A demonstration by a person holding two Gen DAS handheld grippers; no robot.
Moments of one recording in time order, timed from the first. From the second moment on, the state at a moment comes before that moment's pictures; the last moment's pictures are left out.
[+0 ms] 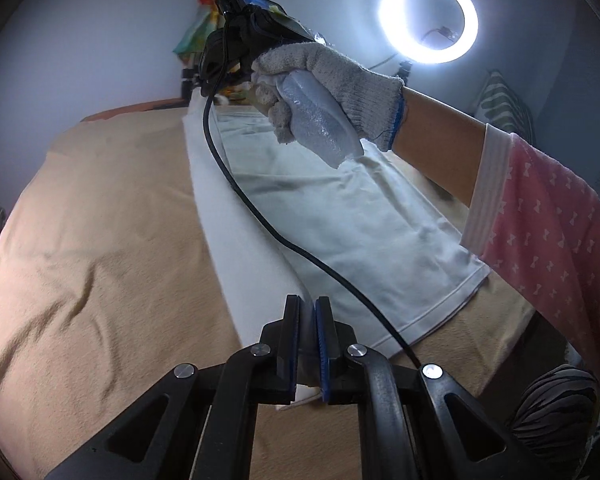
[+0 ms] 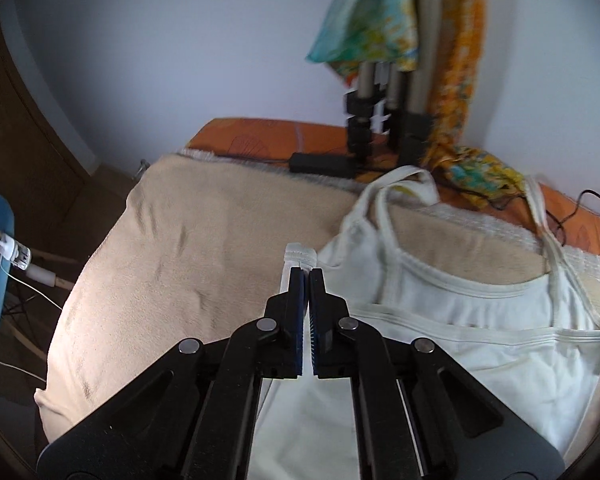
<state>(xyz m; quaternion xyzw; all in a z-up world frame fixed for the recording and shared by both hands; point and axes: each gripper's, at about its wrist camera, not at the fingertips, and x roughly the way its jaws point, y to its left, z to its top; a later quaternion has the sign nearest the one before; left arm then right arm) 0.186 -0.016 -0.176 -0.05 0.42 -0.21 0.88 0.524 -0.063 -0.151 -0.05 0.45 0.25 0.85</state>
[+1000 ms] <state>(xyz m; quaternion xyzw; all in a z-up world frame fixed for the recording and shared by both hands) 0.180 -0.073 -0.162 0.07 0.40 -0.25 0.88 0.465 -0.194 -0.139 -0.06 0.36 0.16 0.92</state>
